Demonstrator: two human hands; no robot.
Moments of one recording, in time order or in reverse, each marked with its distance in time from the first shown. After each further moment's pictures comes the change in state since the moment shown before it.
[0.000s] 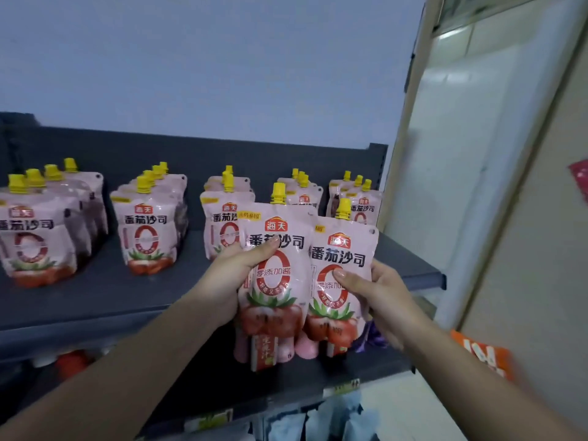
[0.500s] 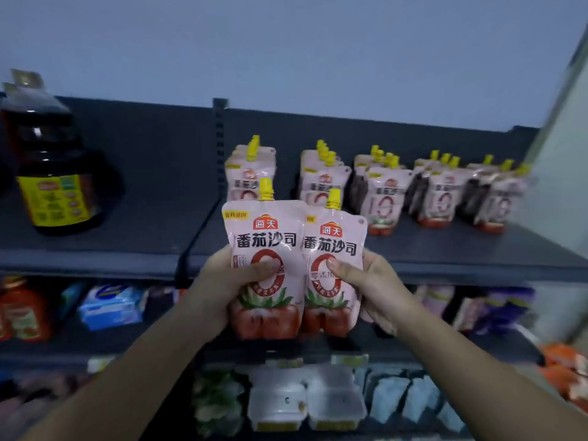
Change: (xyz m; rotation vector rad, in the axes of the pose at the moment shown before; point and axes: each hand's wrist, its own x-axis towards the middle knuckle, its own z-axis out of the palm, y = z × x) left_hand -0.176 0.053 -0.241 -0.003 0.194 0.081; right_hand -0.048 0.065 0.266 0.032 -0.317 0.131
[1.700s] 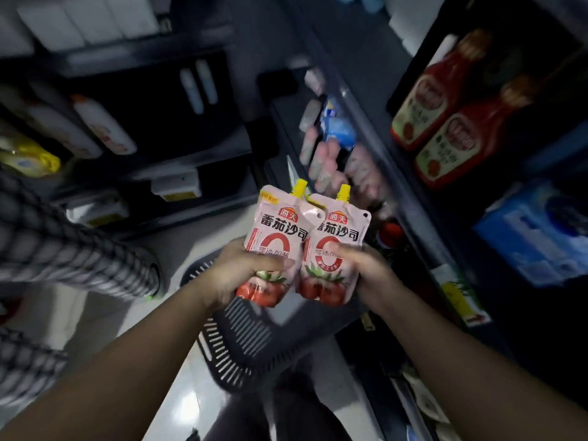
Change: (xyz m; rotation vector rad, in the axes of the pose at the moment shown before) left_hand -0.189 -0.160 -0.464 -0.192 1.136 -0.413; right_hand 0.129 0.420 0.449 -0.147 -0.828 0.944
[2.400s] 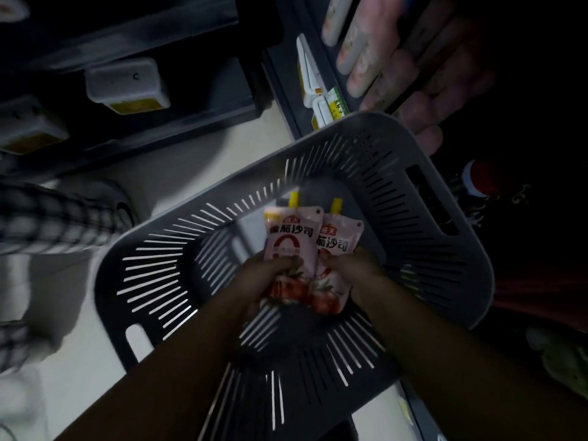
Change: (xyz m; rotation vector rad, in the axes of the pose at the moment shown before) left_hand 0.170 -0.187 -0.014 -0.244 0.113 -0.473; right_hand 0.169 0.176 -0.036 -0.322 0.444 0.472
